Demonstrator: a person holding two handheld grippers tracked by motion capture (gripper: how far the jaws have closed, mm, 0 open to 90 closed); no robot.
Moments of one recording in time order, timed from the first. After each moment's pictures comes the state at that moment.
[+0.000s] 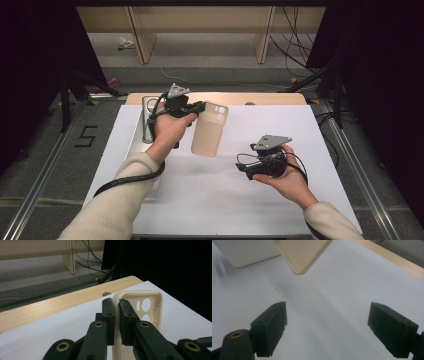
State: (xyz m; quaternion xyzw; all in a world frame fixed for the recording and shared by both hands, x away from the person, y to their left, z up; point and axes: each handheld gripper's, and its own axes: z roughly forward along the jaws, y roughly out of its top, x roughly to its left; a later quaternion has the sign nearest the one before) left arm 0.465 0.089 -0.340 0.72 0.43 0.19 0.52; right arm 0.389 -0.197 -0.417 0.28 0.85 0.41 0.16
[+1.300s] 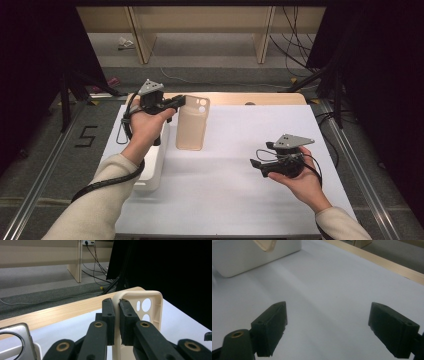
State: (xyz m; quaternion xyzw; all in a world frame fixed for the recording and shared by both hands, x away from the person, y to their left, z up) left arm 0.458 0.142 -0.324 0.68 0.44 0.20 0.54; right arm 0.383 -0.237 -0.414 0.33 0.82 0.43 0.18
